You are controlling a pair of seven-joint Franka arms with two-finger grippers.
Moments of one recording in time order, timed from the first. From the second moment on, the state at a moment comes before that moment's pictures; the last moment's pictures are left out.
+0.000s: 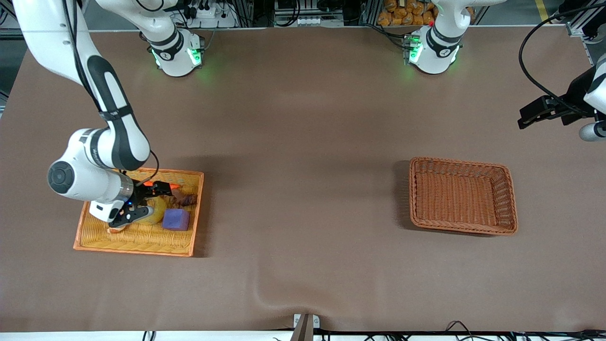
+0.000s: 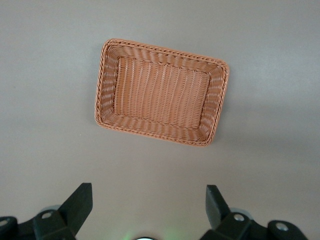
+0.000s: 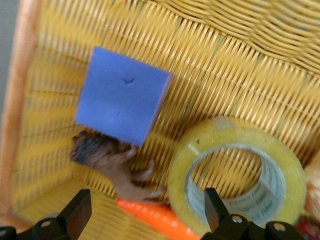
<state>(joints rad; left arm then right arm) 0.01 0.04 -0.08 -1.48 0.01 1.47 -0.14 0.08 0.51 -0.05 -1.86 0.19 2.26 -0.46</state>
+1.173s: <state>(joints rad) 0.01 0.05 -0.07 -1.48 0.01 1.47 -0.14 0.07 0.49 -0.07 -1.67 0.13 2.02 -0.45</state>
